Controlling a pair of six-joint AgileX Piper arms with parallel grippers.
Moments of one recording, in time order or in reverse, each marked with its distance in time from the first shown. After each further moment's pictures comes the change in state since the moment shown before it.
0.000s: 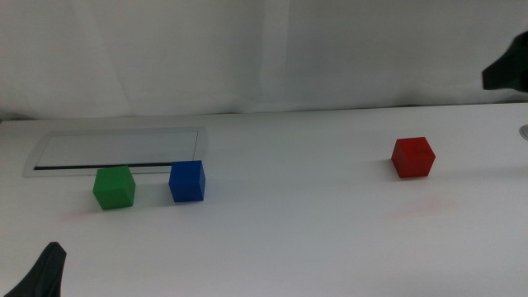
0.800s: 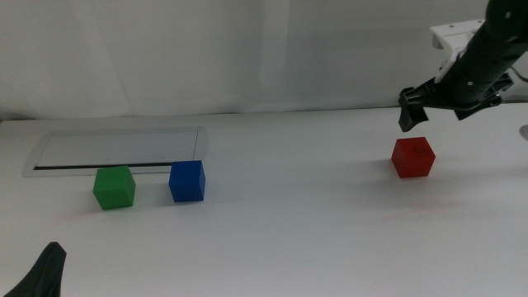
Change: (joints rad) left arm 0.000 0.000 0.000 0.000 0.000 0.000; right arm 0.119 0.709 -0.414 -0.208 0.077 0.057
